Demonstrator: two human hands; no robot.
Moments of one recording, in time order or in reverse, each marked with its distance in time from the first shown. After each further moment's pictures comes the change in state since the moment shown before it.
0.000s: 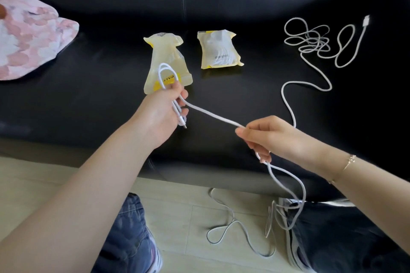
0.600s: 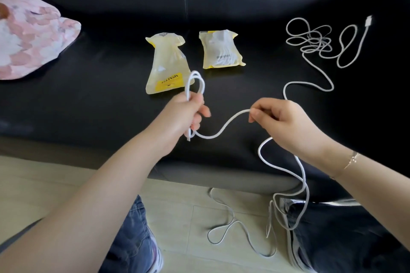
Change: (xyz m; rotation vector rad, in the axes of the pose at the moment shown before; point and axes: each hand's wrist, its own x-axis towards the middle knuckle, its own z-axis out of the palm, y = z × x) left_hand -0.012 -0.015 0.006 0.507 -0.178 0.121; right_hand 0.001 -0.006 -0.006 -0.206 0.363 -0.233
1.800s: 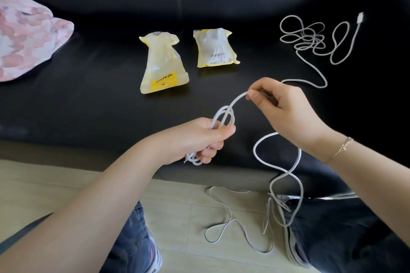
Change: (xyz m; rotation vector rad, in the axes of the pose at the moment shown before) left_hand -0.013 -0.008 0.020 0.198 -0.544 -0.178; right_hand 0.011 0.008 -0.010 -0.109 0.158 -0.207
